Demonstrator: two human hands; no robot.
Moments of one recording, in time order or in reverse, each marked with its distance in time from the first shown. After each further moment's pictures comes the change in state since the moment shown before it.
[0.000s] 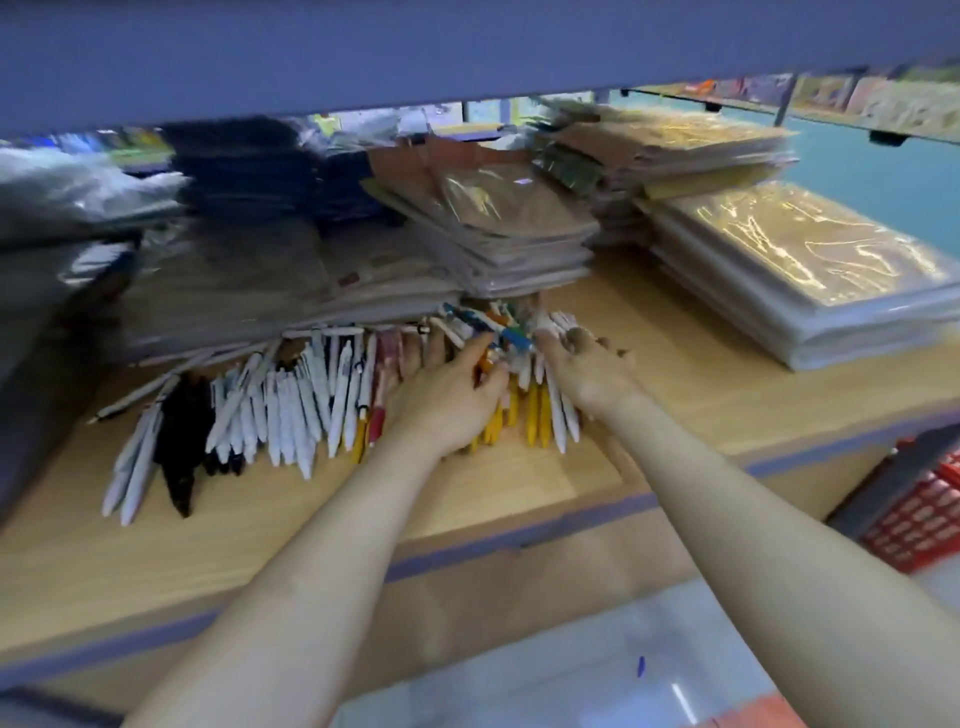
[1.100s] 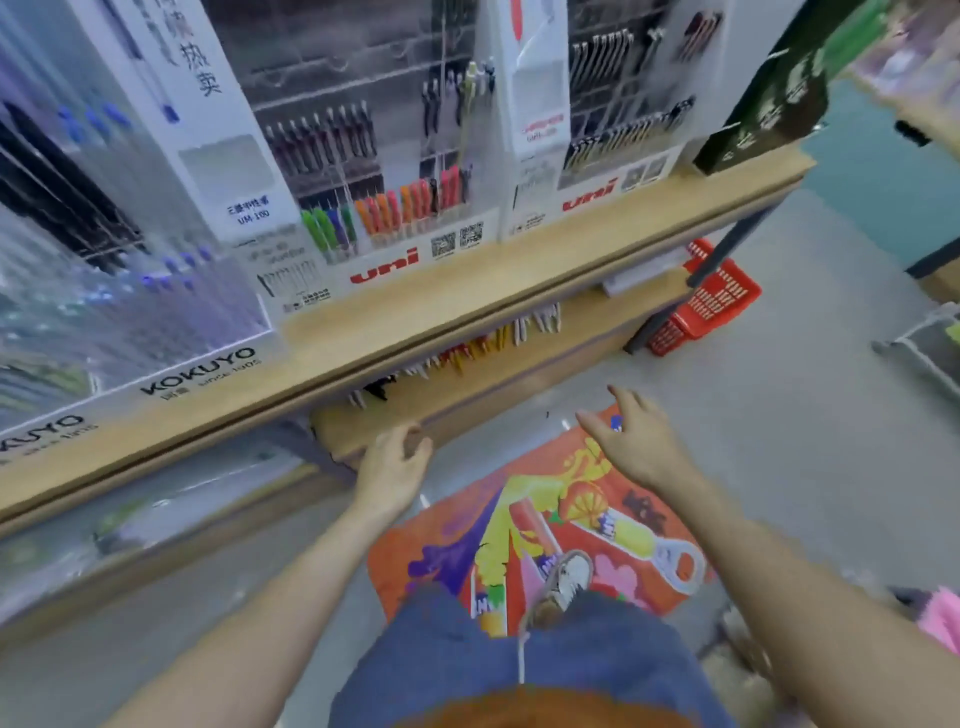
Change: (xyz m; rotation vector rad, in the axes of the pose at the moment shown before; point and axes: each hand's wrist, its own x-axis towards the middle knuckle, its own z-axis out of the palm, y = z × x) left_hand -0.282 -0.066 -0.401 -0.516 -0.427 -0.190; right_hand -0.403 -0.236 -0.294 -0.072 -0.146 0.404
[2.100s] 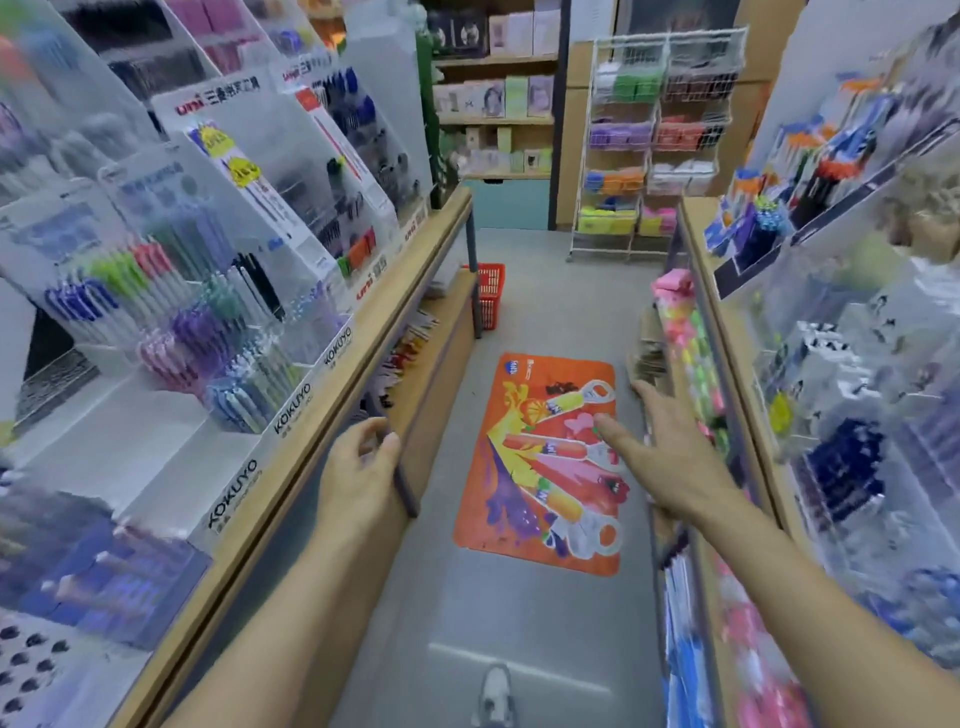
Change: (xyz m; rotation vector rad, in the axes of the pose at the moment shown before) left_hand -0.354 -0.265 -0.428 -0.177 -0.278 0.699; right_hand -0.699 -0.372 0.253 0.444 0.760 0.404
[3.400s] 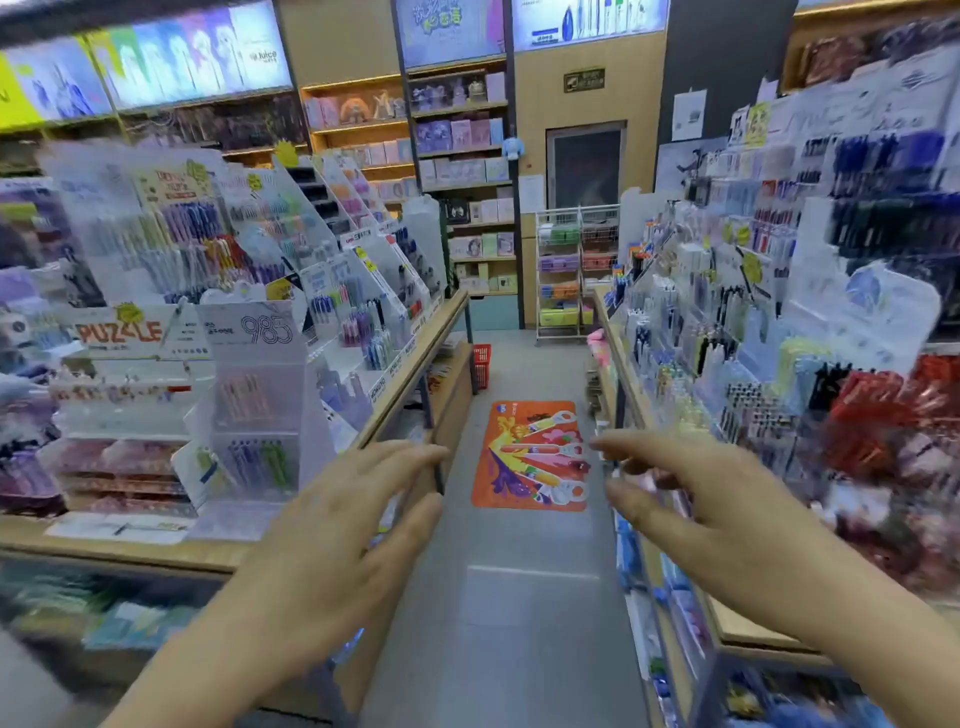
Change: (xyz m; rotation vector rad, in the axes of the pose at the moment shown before) left_hand -0.795 0.023 -0.461 0.433 -0.230 0.891; right_hand -0.927 -0.184 -0.098 -0.071 0.129 -0.436
